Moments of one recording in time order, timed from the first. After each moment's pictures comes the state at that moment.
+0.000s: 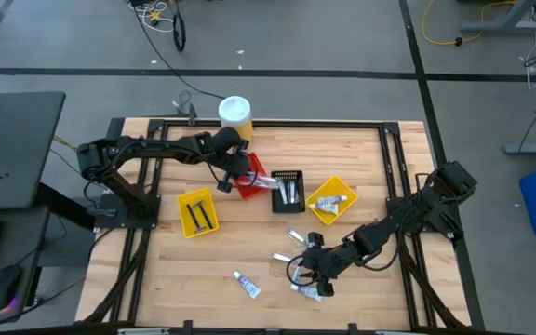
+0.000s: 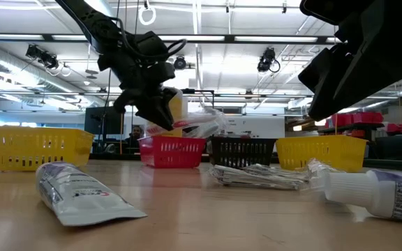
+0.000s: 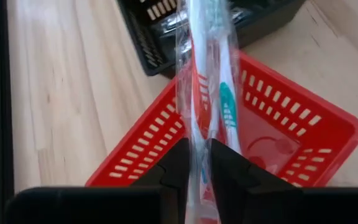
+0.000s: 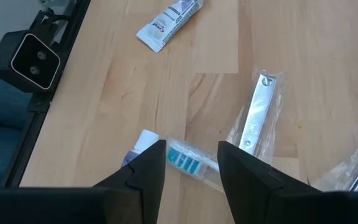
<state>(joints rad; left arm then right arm) 0.43 1.57 0.88 -0.17 0.25 0.80 0.57 1.66 0.85 0.01 0.19 0.43</state>
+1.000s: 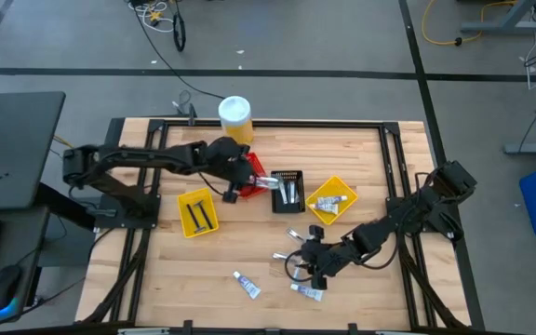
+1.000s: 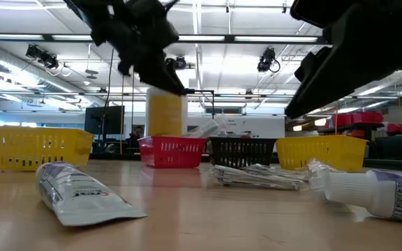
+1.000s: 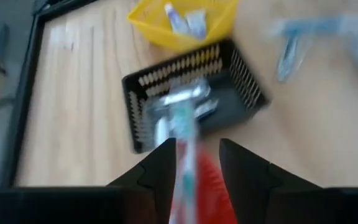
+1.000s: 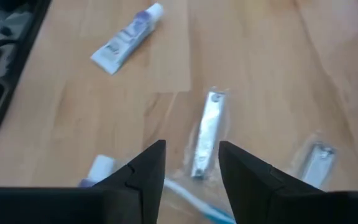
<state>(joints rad) 0.25 1.44 0.90 -0.14 0.17 0.53 0.56 1.66 0.85 0.01 0.33 0.45</state>
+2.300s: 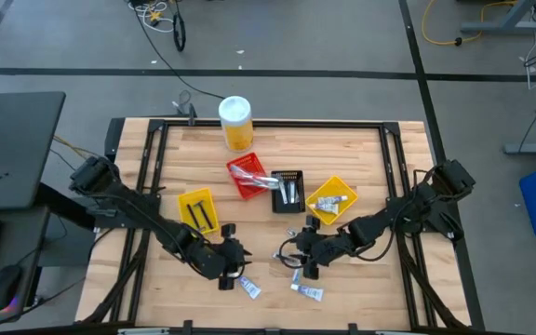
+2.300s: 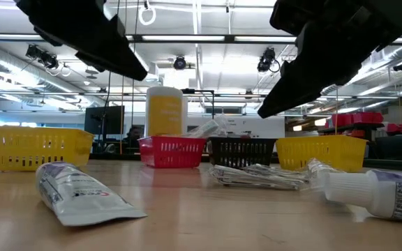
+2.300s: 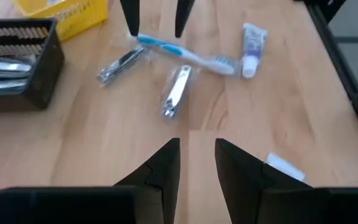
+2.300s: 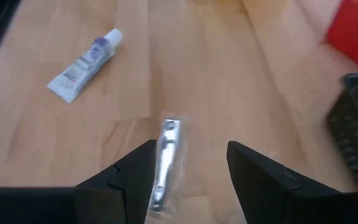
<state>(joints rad) -0.59 1.60 0.89 -0.02 -0.48 -0.42 0.48 1.66 0.85 0.04 0.38 0.41</state>
